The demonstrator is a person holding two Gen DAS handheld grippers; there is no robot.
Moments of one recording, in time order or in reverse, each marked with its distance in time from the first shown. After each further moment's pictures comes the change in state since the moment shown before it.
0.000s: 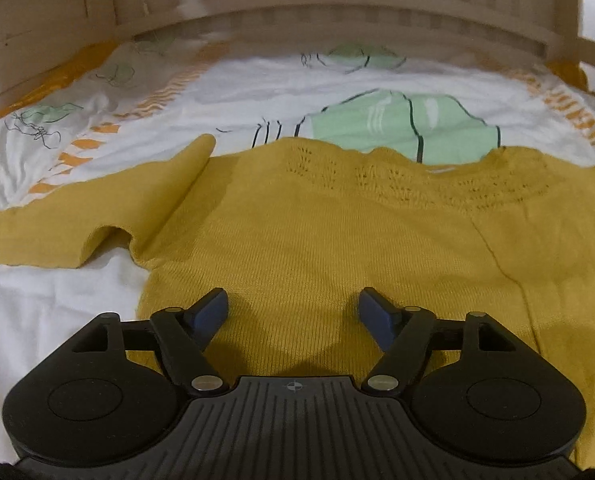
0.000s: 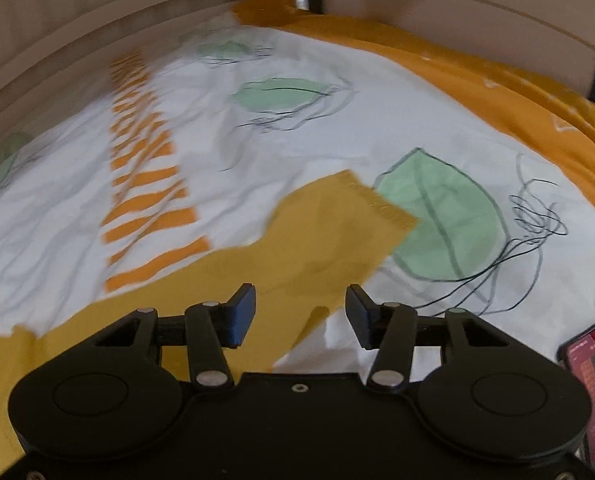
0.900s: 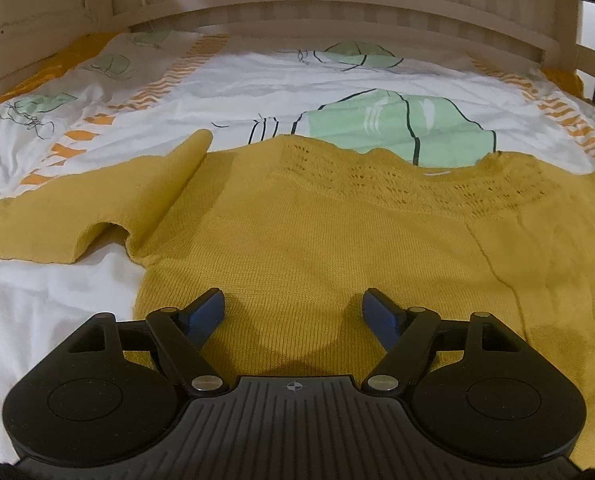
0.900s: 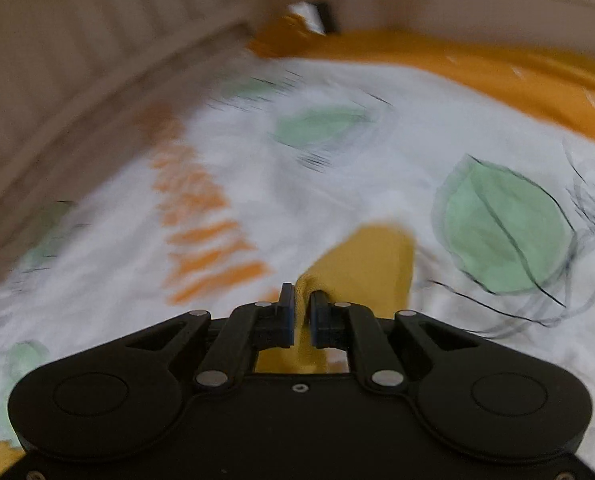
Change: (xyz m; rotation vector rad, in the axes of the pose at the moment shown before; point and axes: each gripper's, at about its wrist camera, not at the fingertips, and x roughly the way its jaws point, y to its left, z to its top) left arm 0.004 0.004 0.005 -0.024 0.037 -0.045; right arm -0.017 0.028 0.015 0.122 -0.097 0.218
